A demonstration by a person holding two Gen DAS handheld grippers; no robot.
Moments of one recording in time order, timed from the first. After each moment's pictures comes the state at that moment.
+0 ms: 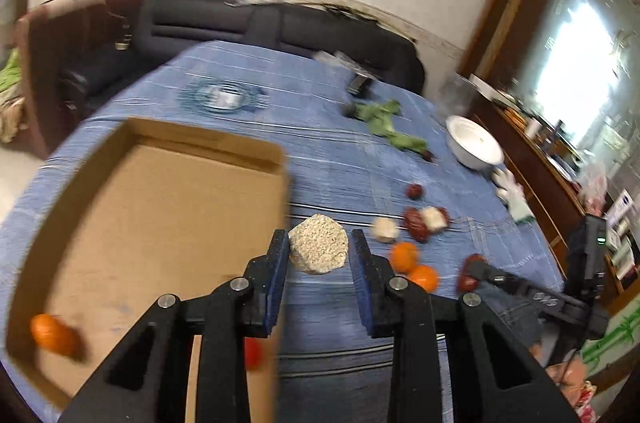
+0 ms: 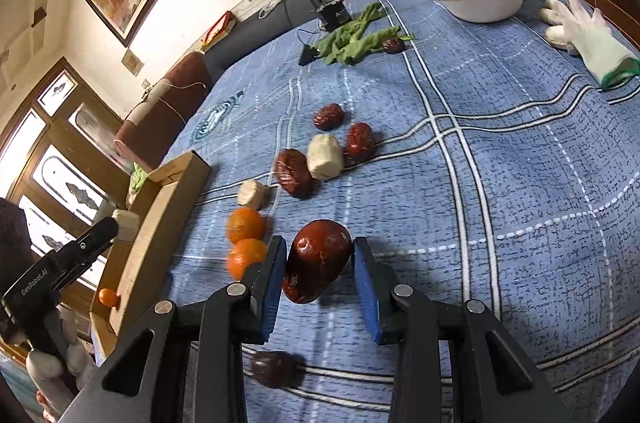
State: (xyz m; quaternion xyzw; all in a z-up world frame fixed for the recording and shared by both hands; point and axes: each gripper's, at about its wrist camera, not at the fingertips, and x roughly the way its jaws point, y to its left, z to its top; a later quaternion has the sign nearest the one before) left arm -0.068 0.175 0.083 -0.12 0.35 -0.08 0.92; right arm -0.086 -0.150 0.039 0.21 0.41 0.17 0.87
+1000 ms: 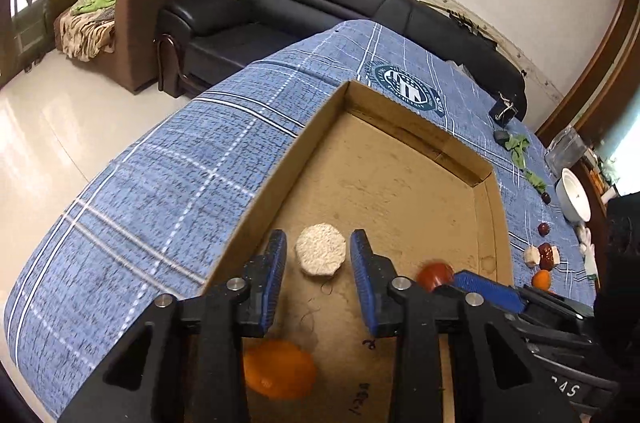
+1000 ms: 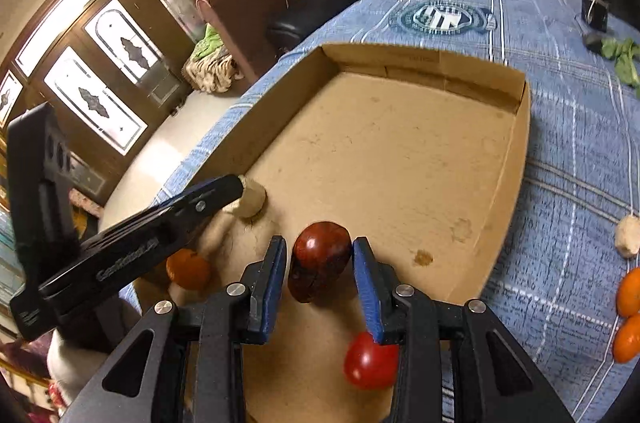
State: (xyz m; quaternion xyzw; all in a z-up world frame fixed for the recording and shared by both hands) left arm -0.071 0.335 0.038 -0.20 0.40 0.06 0.89; right arm -0.056 0.146 0.049 0.04 0.49 0.34 0.80
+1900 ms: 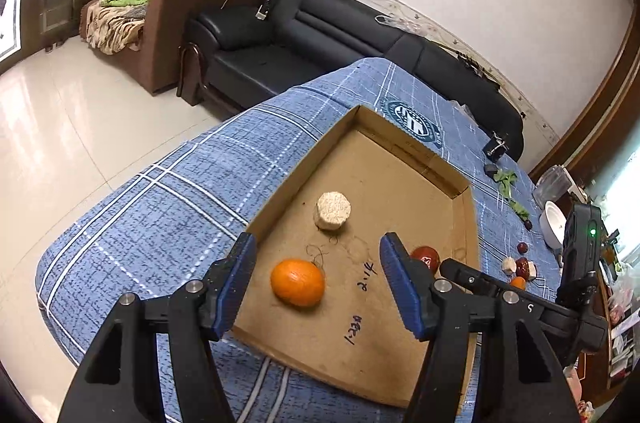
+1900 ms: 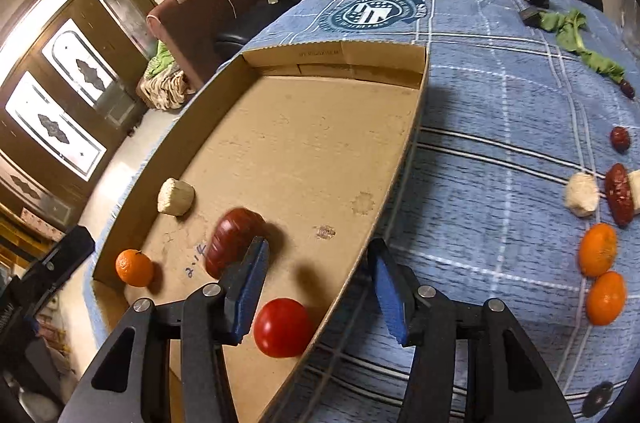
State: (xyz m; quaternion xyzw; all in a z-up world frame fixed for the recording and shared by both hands) left arm -0.148 0.356 0.060 -0.24 0.35 0.09 0.90; right arm -0.050 0.116 0.036 0.05 0.51 0.26 0.82
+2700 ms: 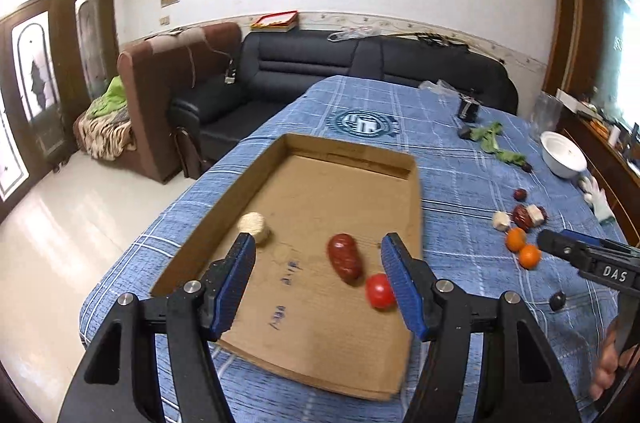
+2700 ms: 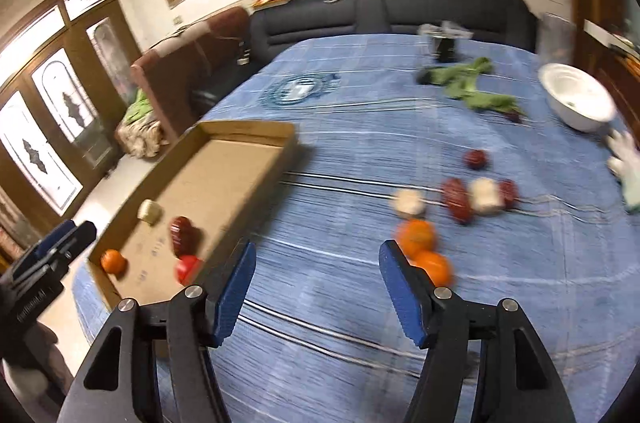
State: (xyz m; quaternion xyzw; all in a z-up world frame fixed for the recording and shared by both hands) left arm -0.155 0.226 0.106 -0.04 0.31 0.09 0.94; right arm -0.111 -0.025 0.097 0.06 0.41 0.18 0.89
